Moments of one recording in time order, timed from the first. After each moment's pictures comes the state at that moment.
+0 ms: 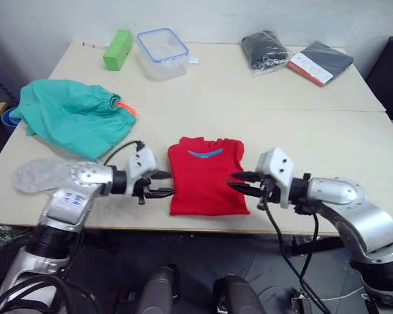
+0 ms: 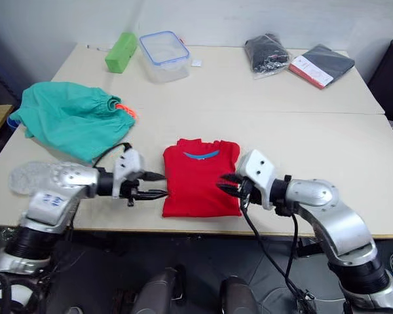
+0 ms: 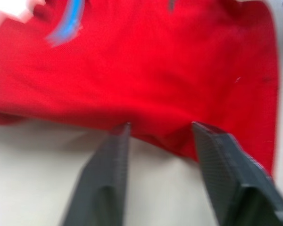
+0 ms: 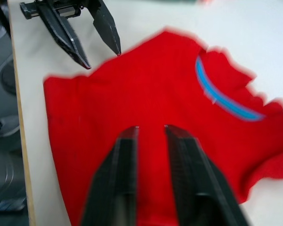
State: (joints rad) left arm -0.50 0.65 -0.20 0.01 -0.24 0.45 -1.02; right arm -0.35 -0.68 0.15 -0.45 0.35 0.67 0.79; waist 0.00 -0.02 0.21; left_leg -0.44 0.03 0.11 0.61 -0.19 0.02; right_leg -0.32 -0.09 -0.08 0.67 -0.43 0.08
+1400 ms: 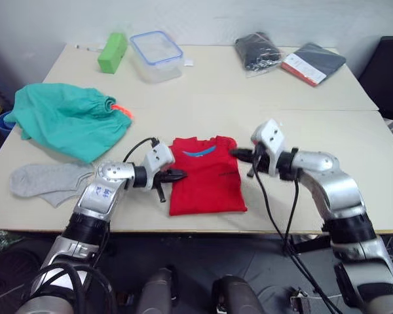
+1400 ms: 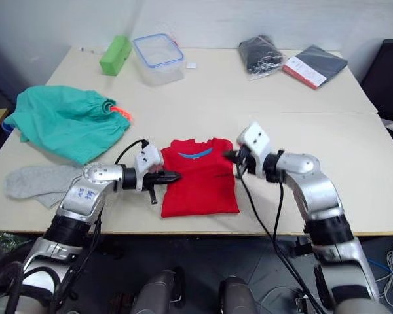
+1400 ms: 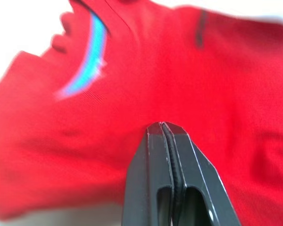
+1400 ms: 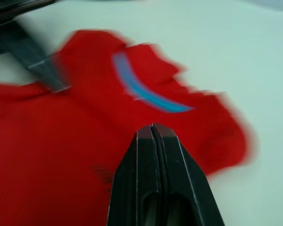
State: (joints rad) left arm -0.66 0.48 -0.17 0.17 -0.16 0.44 -0.92; right arm -0.47 -0.58 0.22 -0.18 0.22 0.53 0.86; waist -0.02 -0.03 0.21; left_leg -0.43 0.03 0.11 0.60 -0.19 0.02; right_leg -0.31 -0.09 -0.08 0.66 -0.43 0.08
